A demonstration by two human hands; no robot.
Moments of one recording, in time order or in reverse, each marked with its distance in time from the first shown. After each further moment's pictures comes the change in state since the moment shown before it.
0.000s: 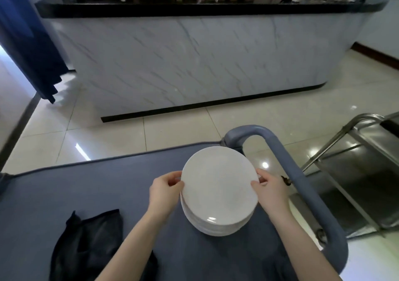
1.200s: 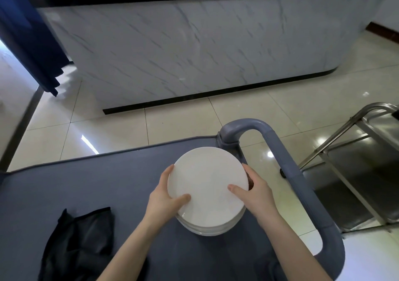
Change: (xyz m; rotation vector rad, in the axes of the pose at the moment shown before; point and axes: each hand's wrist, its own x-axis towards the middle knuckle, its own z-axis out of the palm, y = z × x) left_hand -0.006 -0.016 0.019 0.122 -0.121 -0.061; right_hand 0.008 0.016 0.008 0.153 -0.202 0.047
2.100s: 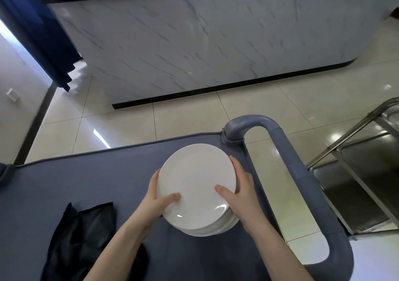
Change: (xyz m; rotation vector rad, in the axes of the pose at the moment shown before) left_hand -0.002 -0.011 -0.015 -0.284 -0.088 -0.155; right_hand -0.004 -0.004 0.028 0.175 -0.123 -0.080
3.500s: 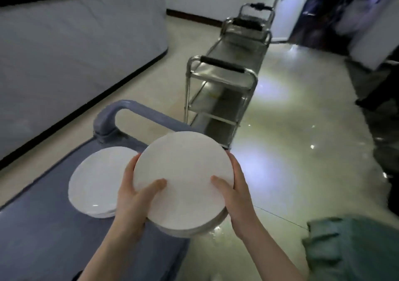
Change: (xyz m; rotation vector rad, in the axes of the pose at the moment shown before) left_hand -0.117 -0.003 0.082 0.100 -0.573 0.342; right_hand -0.267 0.006 -0.005 0.430 0.905 0.080
